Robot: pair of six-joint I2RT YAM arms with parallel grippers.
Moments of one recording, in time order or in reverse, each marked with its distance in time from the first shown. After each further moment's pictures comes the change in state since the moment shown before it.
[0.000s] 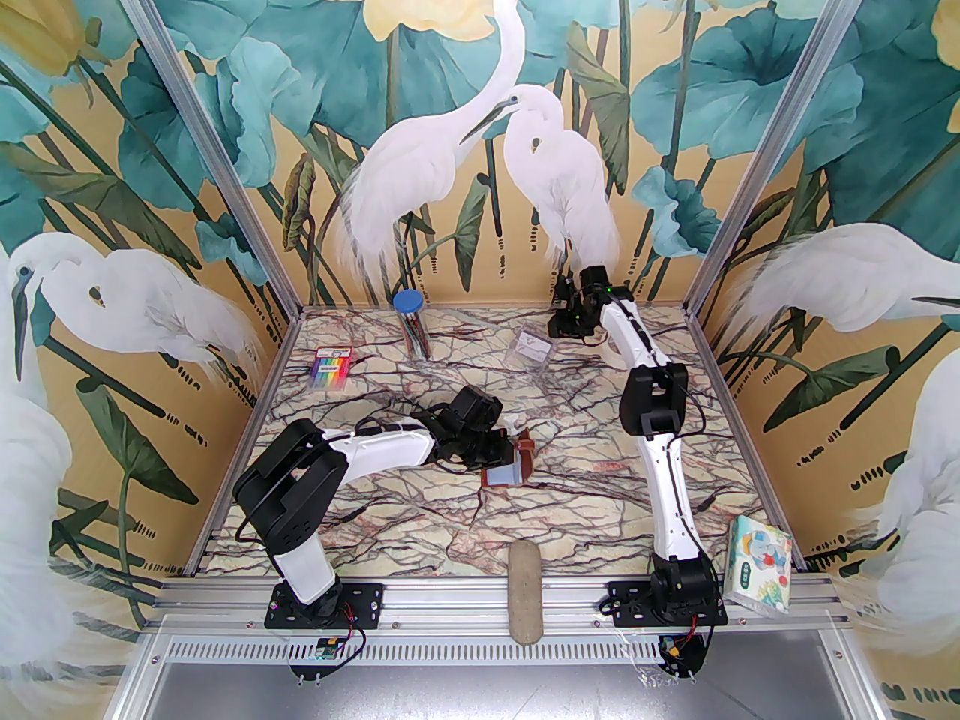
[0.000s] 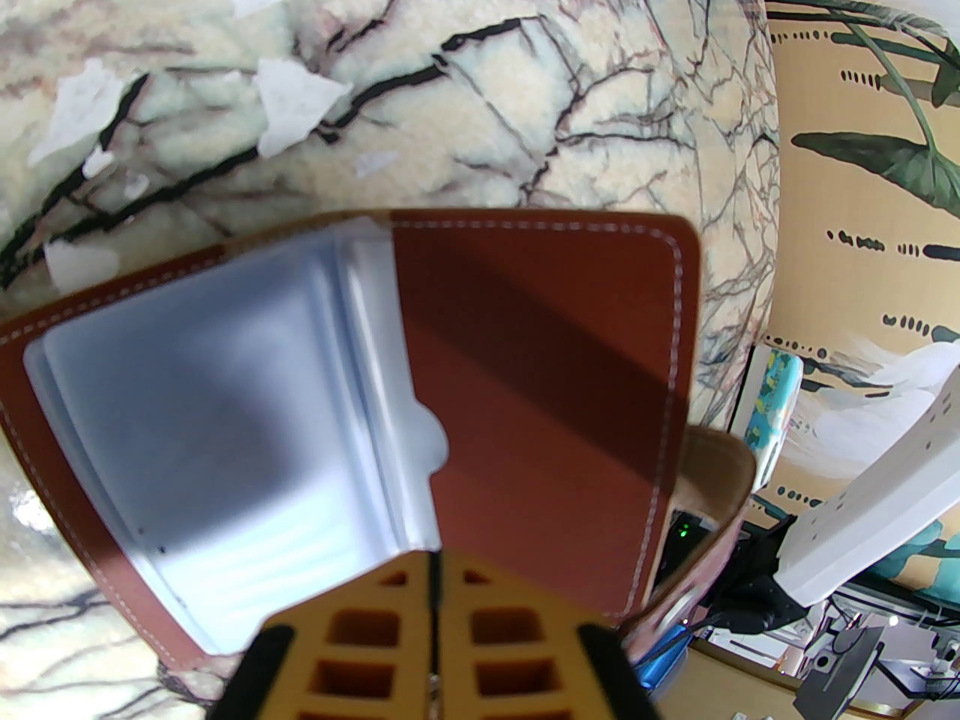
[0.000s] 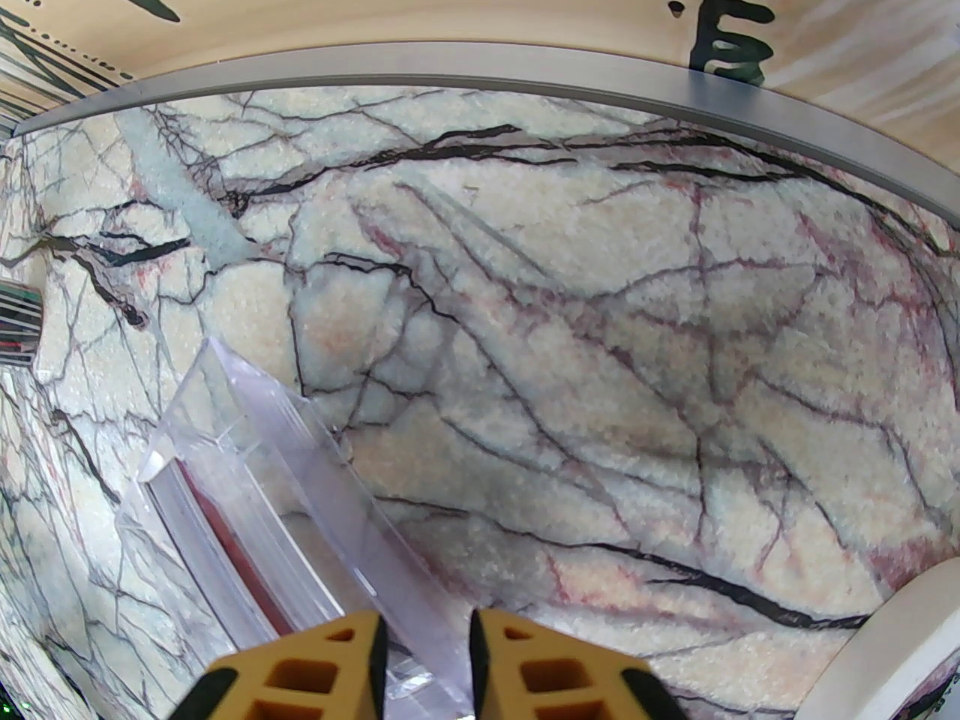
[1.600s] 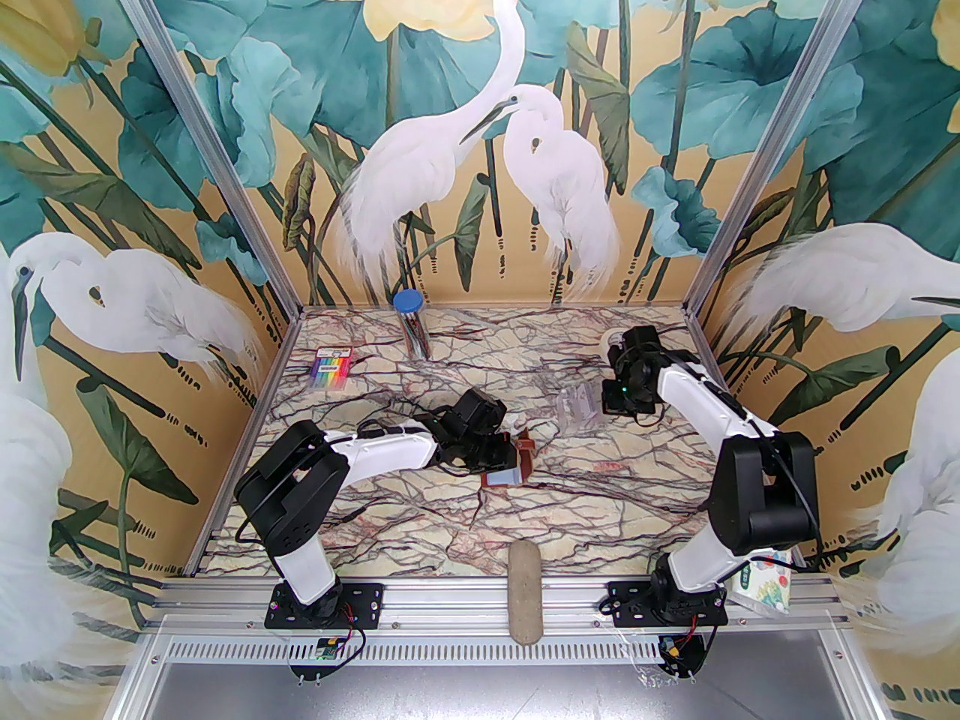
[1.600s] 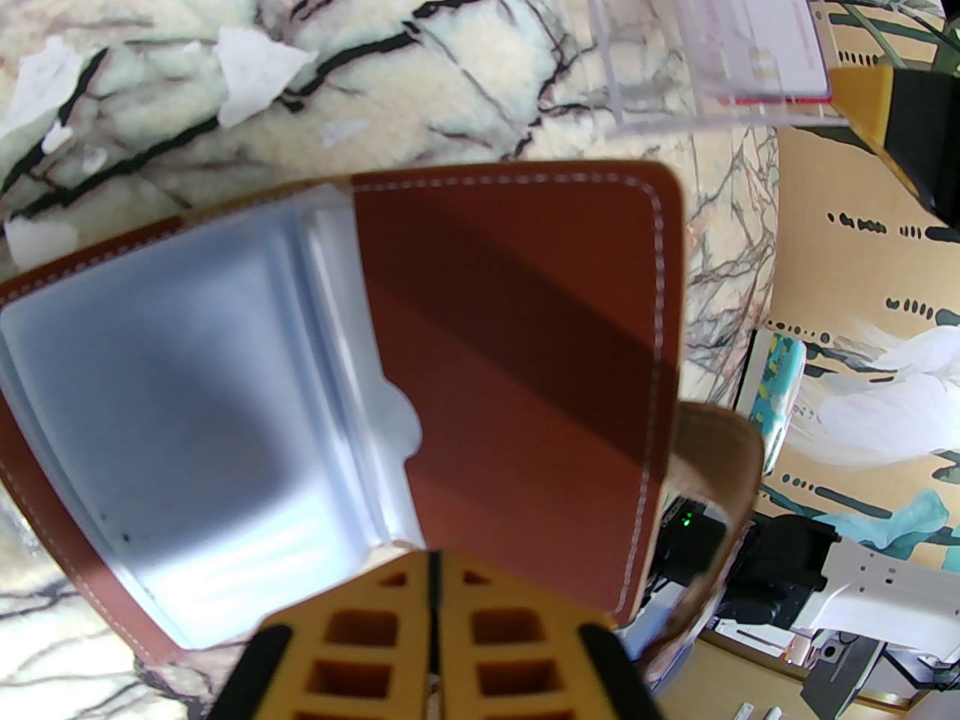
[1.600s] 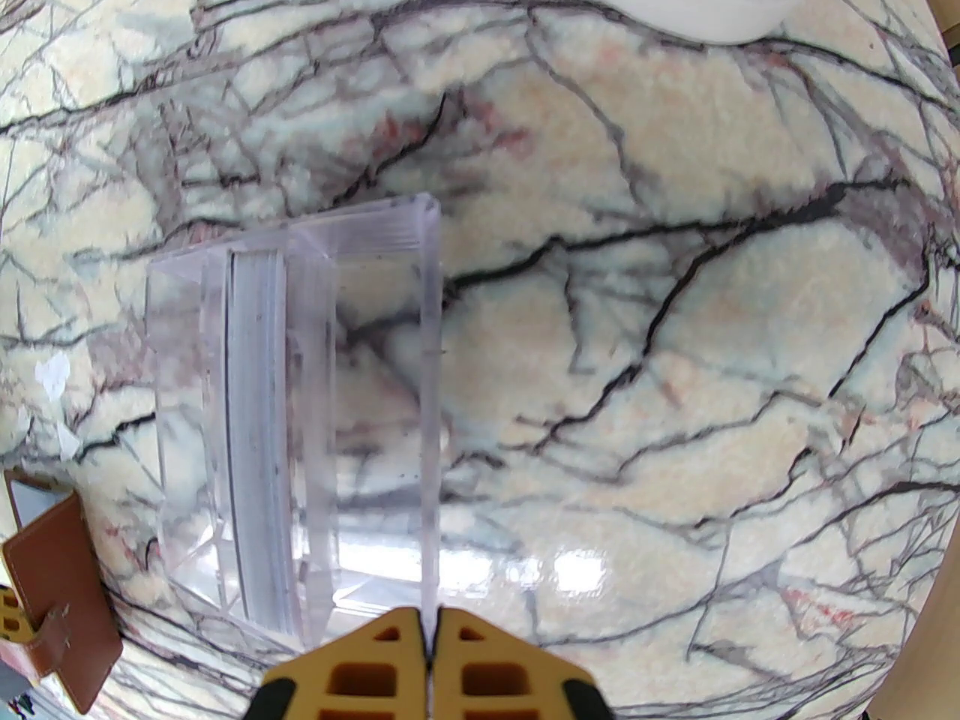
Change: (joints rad) left arm -0.027 0.000 0.000 0.000 0.000 0.000; right arm -0.042 -1.025 -1.376 0.179 0.293 0.143
